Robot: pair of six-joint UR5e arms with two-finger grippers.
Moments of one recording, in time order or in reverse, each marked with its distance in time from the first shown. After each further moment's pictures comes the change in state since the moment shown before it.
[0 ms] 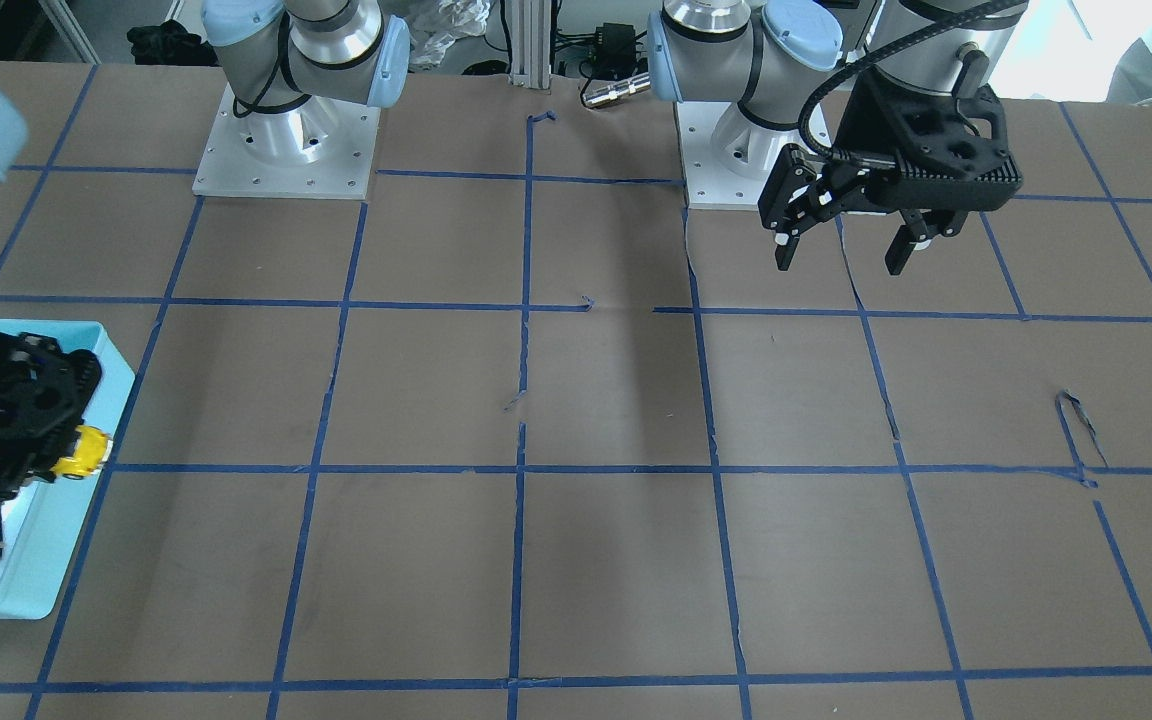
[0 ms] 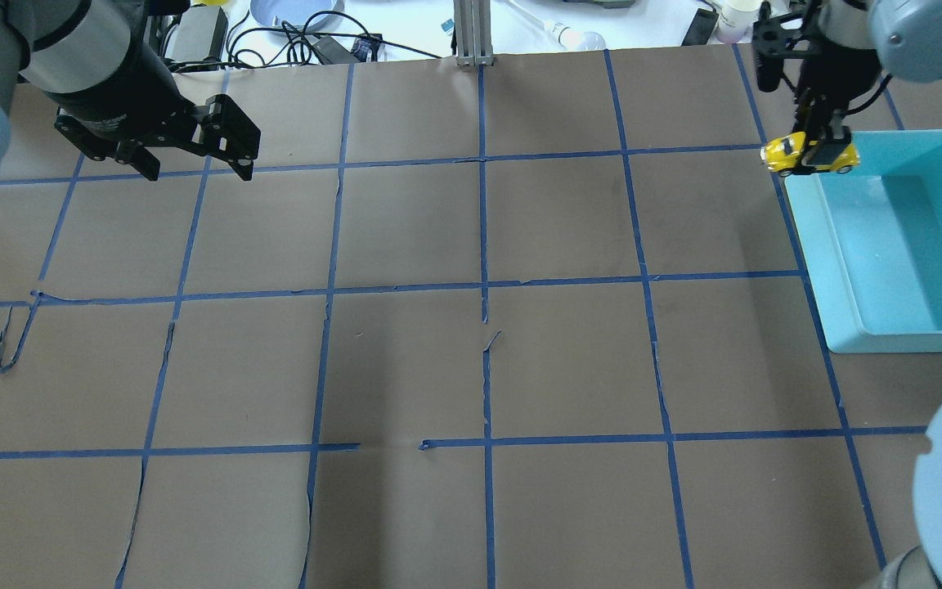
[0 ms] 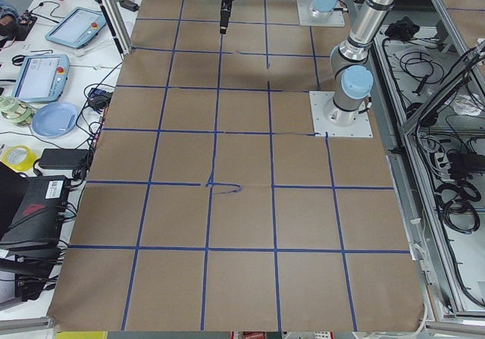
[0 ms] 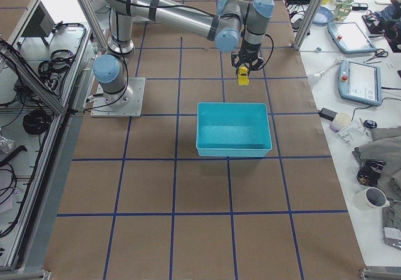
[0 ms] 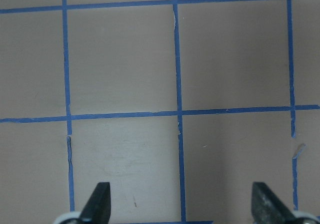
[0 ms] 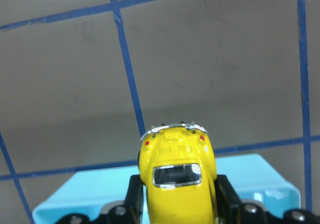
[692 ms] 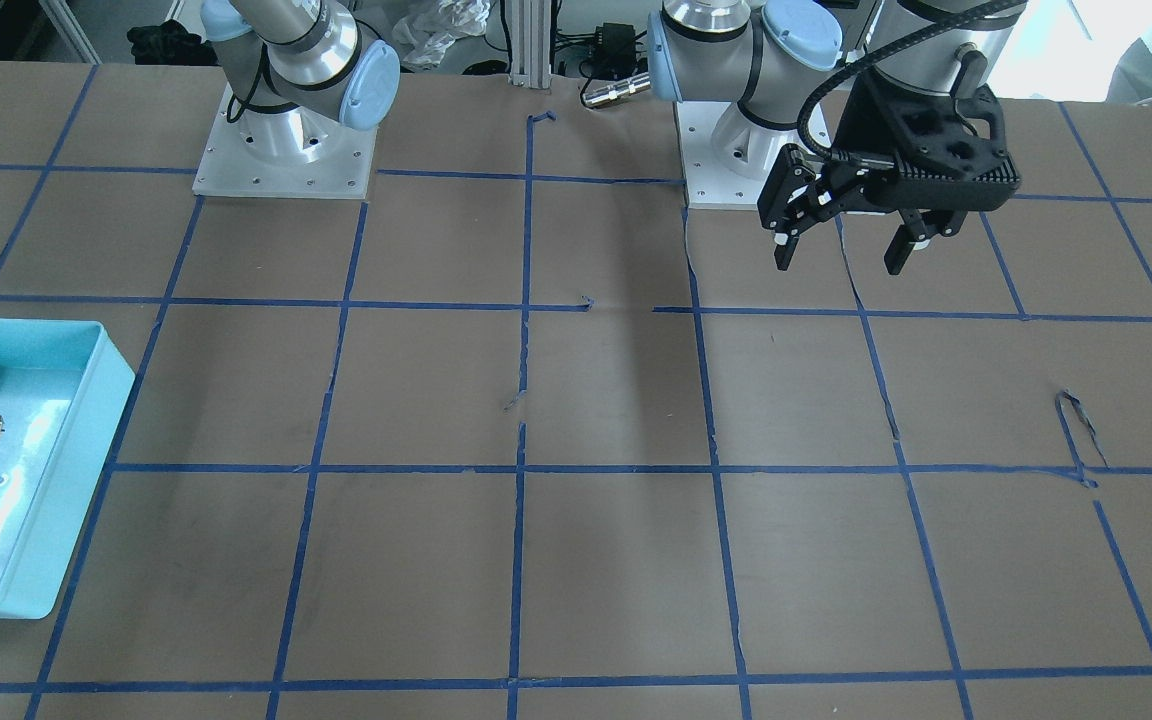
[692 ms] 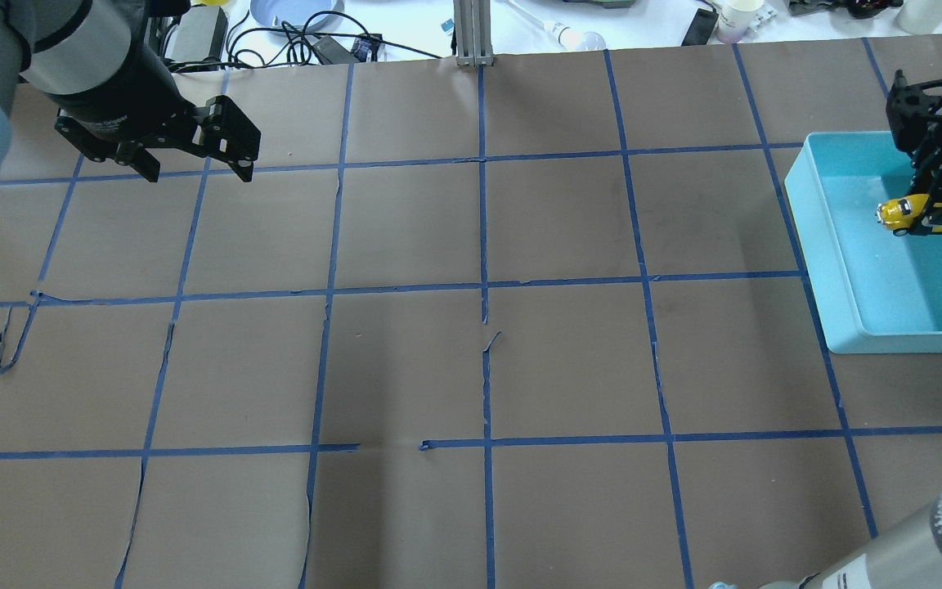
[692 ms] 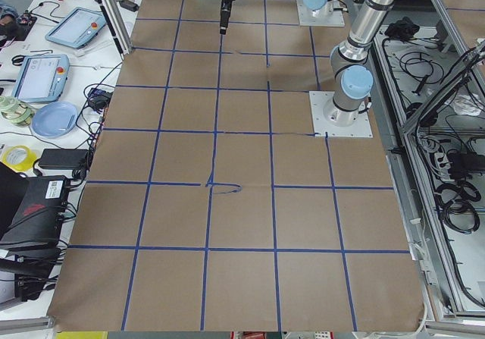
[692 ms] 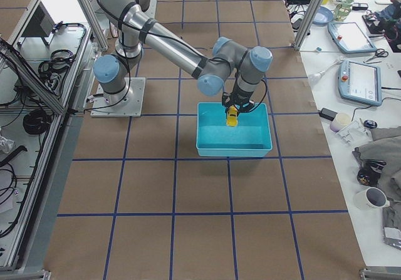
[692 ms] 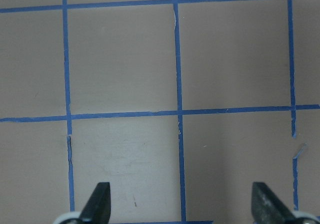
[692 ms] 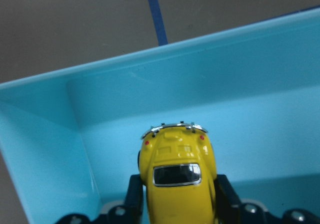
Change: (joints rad) left arm 0.000 0.000 -0.001 0.000 0.002 0.000; right arm -0.240 0.069 0.159 -0.176 -0.040 -0.179
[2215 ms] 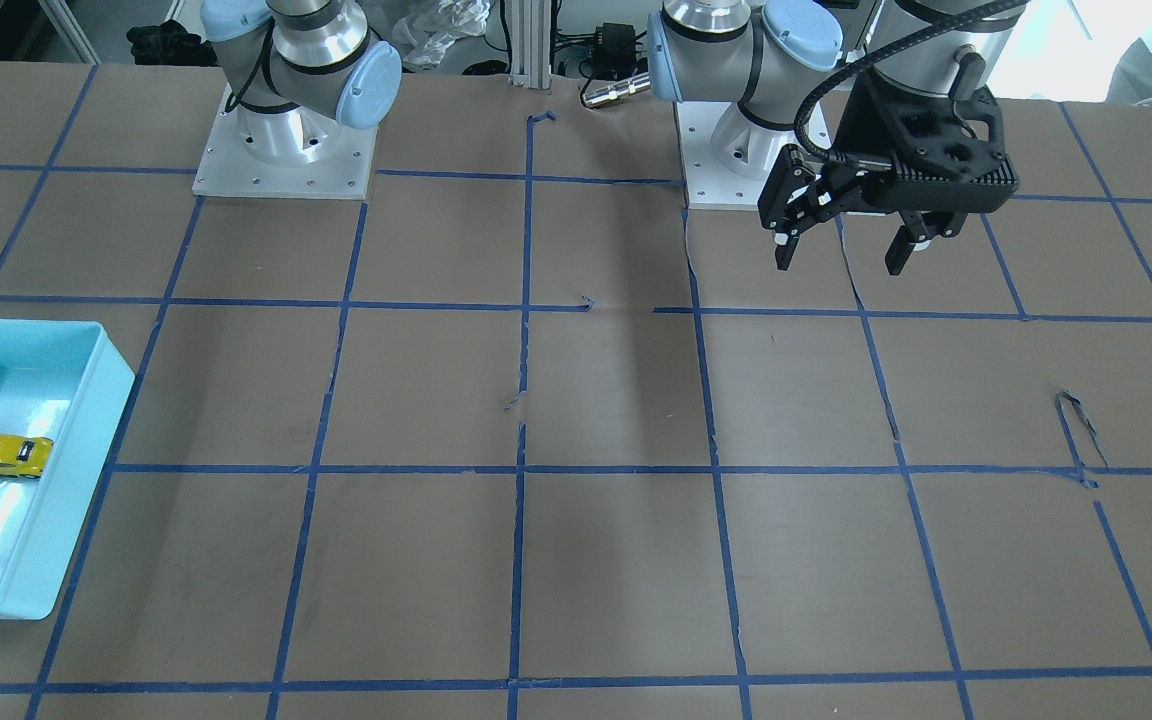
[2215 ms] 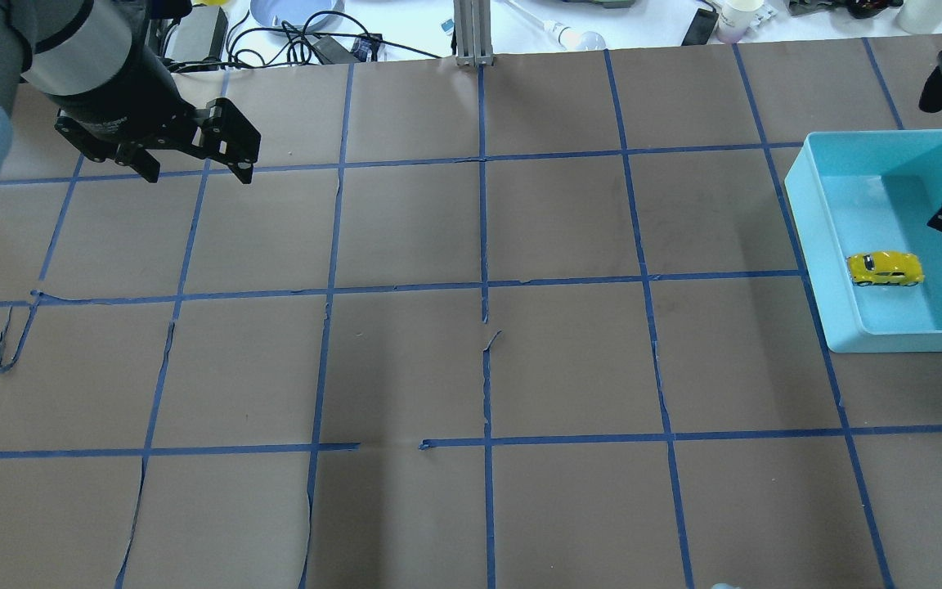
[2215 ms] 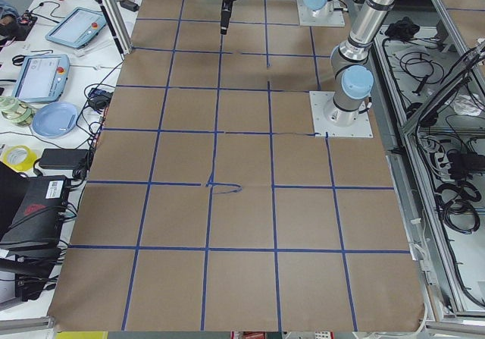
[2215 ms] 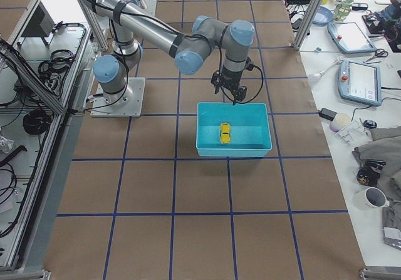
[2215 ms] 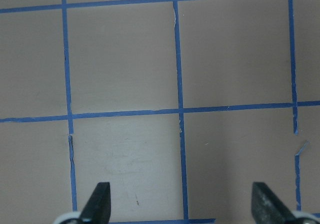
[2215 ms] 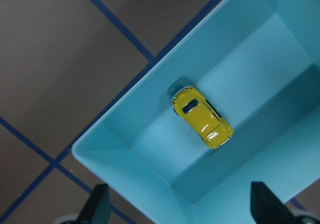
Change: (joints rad) left arm -0.001 0.001 -0.001 -0.004 0.004 0.011; right arm 0.016 -0.295 0.054 0.142 0.056 0.675
